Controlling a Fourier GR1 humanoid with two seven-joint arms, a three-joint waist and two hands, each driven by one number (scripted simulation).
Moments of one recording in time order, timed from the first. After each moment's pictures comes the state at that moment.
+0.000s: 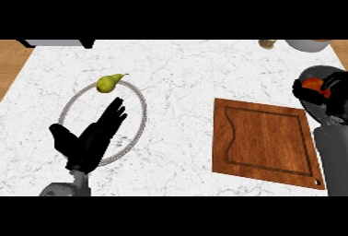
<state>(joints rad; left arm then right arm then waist) -0.06 0.13 -0.16 -1.57 0.25 -0.02 0.22 -0.46 -0.30 -0.29 -1.11 1.06 -0.54 0.41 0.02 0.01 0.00</state>
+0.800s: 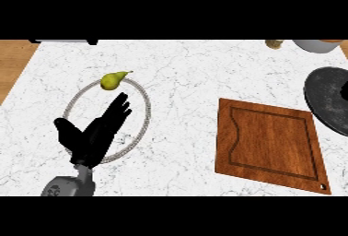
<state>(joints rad) -0.10 0.11 -0.16 -1.56 0.24 -0.03 0.24 -0.65 -0.56 -0.56 -0.46 0.79 -0.87 -0.07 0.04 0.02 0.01</state>
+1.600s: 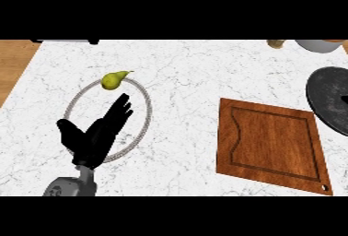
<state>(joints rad) -0.10 0.10 -0.16 -1.56 0.23 -0.04 0.23 -0.69 -0.62 -0.74 -0.29 0.60 -0.64 -0.25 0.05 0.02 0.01</state>
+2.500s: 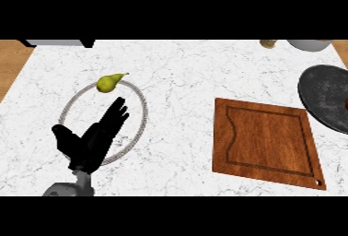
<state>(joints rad) -0.05 0.10 -0.15 -1.58 0.22 -0.03 0.22 -0.46 -0.75 -0.97 -0.21 0.28 -0.02 -0.61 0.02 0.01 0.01</state>
